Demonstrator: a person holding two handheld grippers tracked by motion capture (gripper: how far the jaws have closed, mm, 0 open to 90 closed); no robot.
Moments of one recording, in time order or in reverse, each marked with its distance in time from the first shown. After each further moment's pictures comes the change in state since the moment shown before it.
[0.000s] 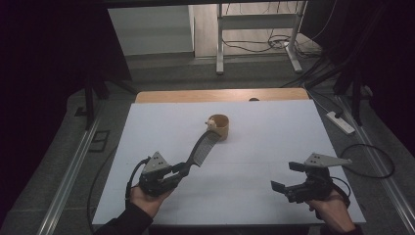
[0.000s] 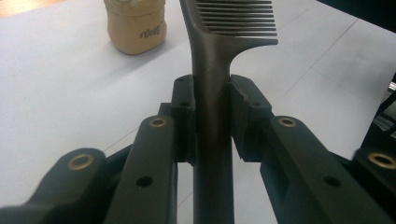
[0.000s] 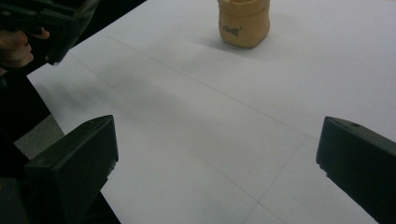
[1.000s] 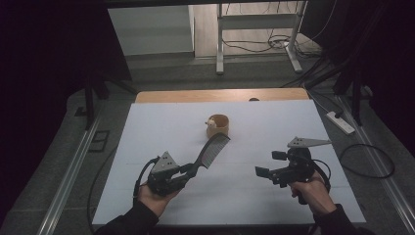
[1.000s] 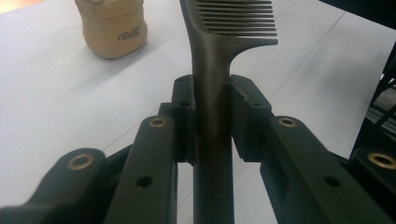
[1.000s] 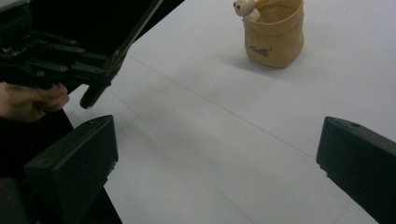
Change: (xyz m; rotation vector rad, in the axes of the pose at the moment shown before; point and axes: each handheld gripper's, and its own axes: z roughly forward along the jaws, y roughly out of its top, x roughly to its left) left arm -0.008 0.004 0.017 0.014 -0.038 0.040; right arm 0.002 0.038 0.036 0.017 0.108 0.086
